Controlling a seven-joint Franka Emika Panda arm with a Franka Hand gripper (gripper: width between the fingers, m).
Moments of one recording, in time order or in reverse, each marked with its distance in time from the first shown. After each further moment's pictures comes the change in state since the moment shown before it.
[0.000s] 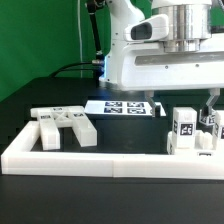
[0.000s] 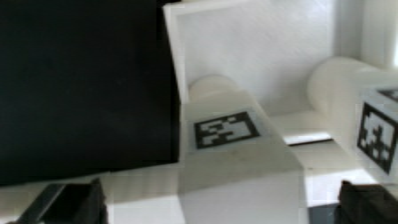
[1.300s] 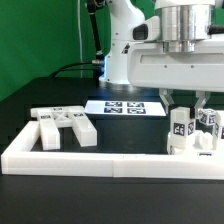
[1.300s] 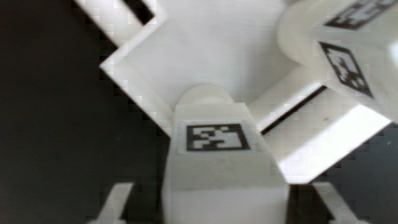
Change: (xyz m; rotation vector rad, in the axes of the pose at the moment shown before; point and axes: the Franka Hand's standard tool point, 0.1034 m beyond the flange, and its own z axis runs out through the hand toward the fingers) arm -0.002 -0.006 0.001 0.004 -0.003 0.719
